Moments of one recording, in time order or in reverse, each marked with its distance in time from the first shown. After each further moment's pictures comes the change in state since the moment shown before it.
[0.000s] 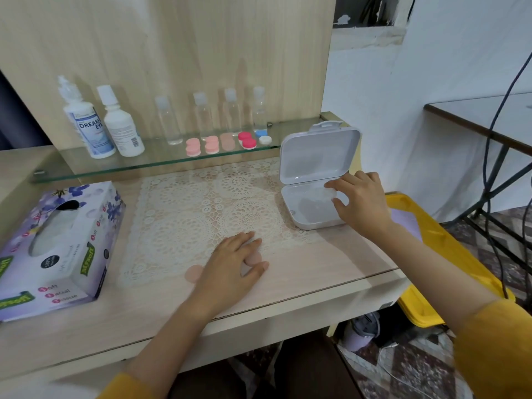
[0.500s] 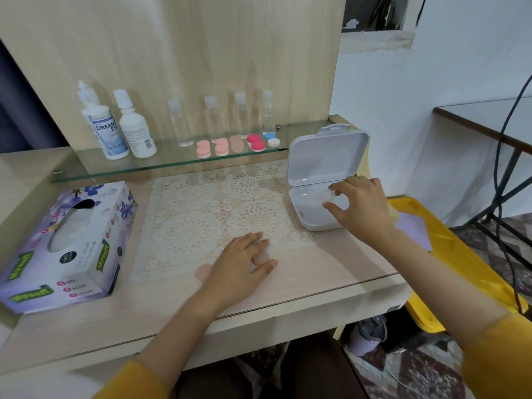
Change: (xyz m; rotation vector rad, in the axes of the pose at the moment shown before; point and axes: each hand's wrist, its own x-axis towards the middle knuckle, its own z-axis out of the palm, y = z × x) left_hand 0.002 0.006 -0.008 -0.040 -0.050 -0.040; right_hand 0.003 -0.024 -0.009 0.122 -0.042 0.126
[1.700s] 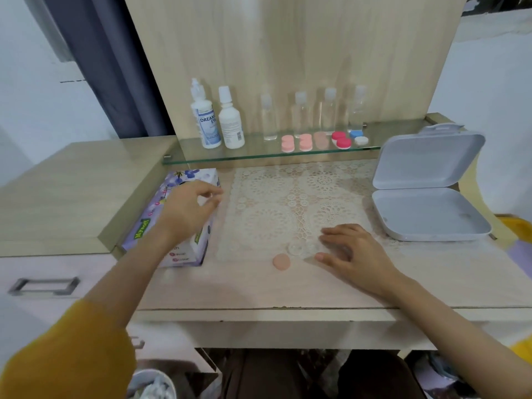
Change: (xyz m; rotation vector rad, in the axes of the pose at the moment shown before) left_hand -0.038 -0.078 -0.164 0.115 0.417 -0.328; right_hand -0.033 -0.112 0.048 0.460 -0.537 -0.030
